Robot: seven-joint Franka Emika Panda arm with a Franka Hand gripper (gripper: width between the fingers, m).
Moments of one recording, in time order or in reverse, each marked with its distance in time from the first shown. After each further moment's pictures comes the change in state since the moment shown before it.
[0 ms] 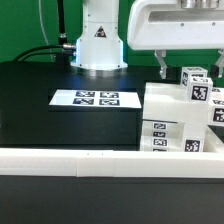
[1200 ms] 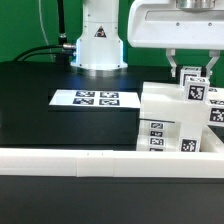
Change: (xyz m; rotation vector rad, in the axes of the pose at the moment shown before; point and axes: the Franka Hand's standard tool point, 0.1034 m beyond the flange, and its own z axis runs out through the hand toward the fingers) arm 0.000 -0.002 0.000 0.010 -0.002 0.497
